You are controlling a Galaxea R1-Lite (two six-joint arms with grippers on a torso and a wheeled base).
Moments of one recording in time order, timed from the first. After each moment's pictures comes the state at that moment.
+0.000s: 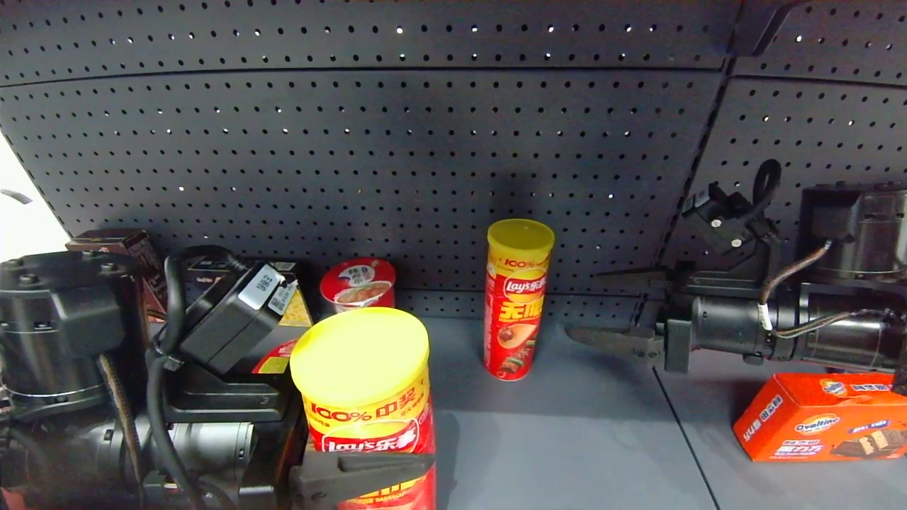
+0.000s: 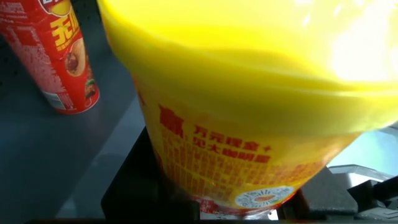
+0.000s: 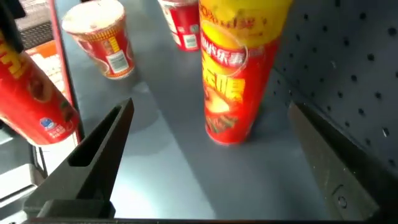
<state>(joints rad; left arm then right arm) -0.51 1.41 -0.56 -0.55 -0.84 0.06 0.46 1.55 -0.84 -0.48 0.56 -0.16</state>
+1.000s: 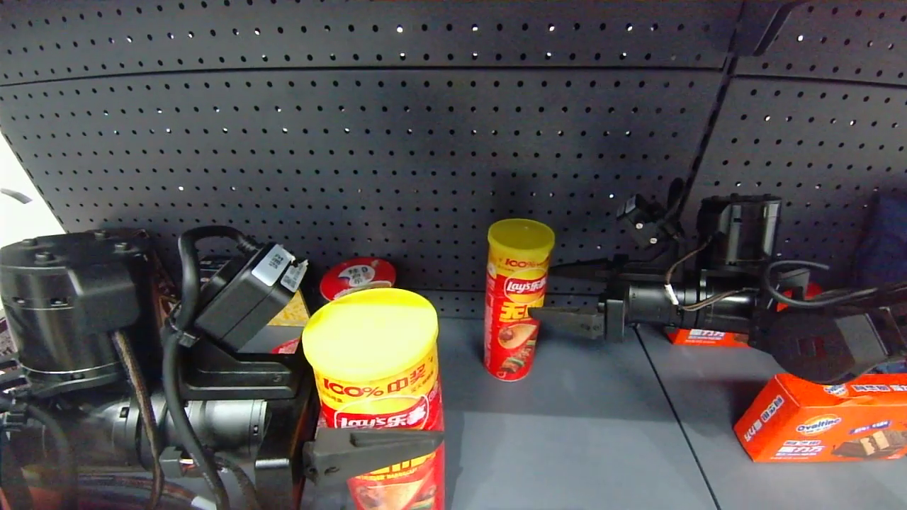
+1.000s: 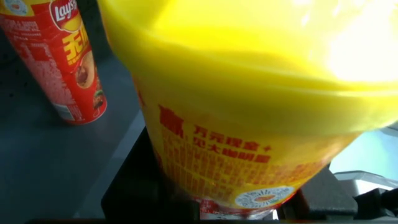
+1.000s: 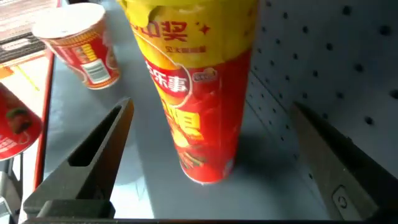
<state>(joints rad) -0.51 1.44 -0.61 -0.56 -0.84 0.06 0.40 1.84 -1.01 -0.62 0.74 -0.17</state>
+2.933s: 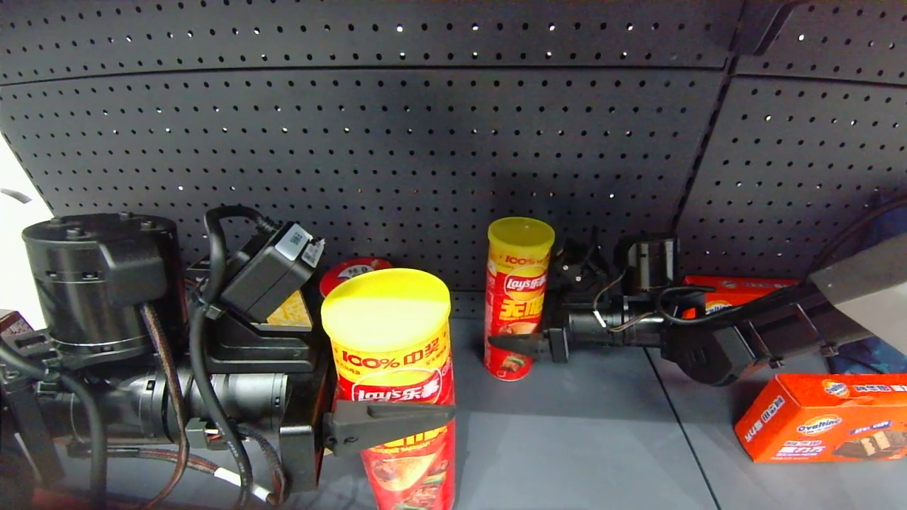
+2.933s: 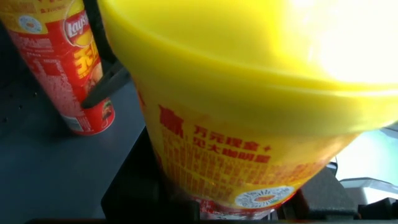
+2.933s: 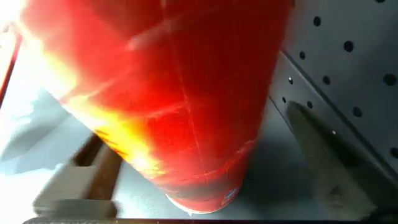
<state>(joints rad) -0.51 1.48 -0.67 -0.56 -0.84 0.06 0.45 2.07 -1.13 -0.64 0.73 -0.22</state>
